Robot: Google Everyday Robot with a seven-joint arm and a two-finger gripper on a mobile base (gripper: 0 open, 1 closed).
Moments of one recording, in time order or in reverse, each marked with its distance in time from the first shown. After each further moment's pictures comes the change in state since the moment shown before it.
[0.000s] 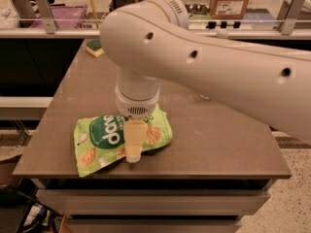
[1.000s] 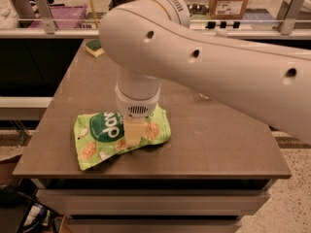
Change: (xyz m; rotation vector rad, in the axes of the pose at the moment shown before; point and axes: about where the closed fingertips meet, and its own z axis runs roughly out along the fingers) arm -0.001 0.000 -0.005 0.014 0.004 0.001
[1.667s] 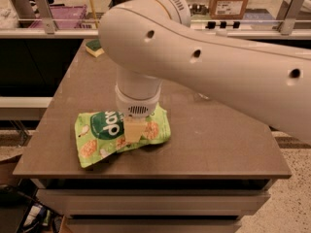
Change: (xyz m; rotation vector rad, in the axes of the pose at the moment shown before) arm 0.000 0.001 -0.003 0.006 0.001 -0.002
